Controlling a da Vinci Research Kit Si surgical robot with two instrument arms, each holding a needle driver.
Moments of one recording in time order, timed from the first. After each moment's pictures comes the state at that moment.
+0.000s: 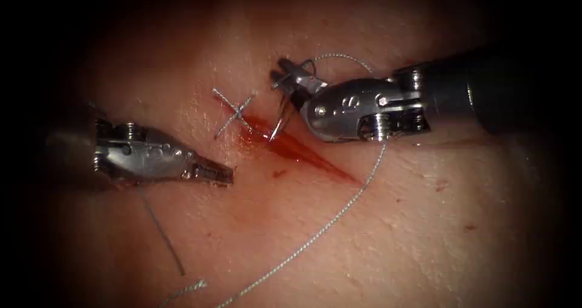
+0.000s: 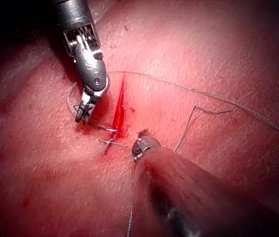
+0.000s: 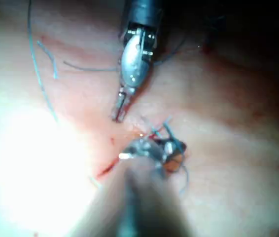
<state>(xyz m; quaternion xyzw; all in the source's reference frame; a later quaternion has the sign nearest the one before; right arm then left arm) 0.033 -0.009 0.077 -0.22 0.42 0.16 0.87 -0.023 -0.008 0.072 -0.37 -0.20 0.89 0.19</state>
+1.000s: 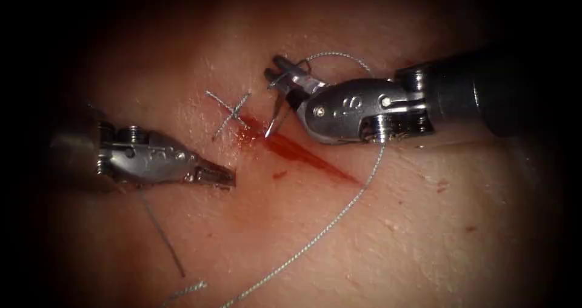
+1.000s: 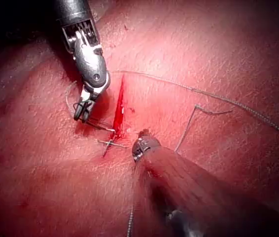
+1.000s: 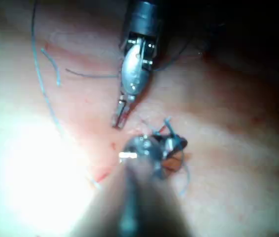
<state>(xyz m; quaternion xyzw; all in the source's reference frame) 0.034 -0.009 0.075 -0.23 0.44 0.24 0.83 -0.023 -0.008 0.072 -0.37 -0.20 0.89 0.19</state>
